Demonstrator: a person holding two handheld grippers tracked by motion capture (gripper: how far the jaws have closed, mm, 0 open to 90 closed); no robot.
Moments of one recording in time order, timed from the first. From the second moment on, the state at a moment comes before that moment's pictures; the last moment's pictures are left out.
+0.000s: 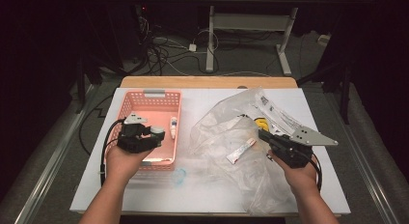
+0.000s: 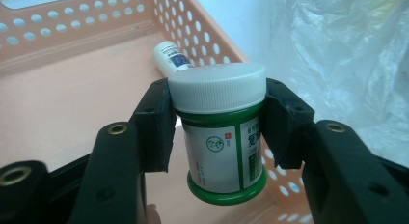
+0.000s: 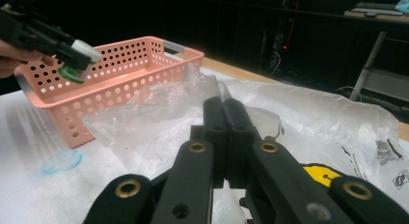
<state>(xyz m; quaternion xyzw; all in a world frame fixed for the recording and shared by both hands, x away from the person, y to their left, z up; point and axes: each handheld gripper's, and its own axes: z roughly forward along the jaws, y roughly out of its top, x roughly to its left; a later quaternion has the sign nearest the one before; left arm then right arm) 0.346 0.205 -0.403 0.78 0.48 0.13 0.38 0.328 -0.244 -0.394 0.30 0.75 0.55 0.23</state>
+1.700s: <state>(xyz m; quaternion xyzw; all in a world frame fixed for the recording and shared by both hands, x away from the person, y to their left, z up) 0.303 0.152 -0.401 0.79 0.38 0.08 0.48 0.326 -0.244 -0.392 0.30 0.74 0.55 0.23</state>
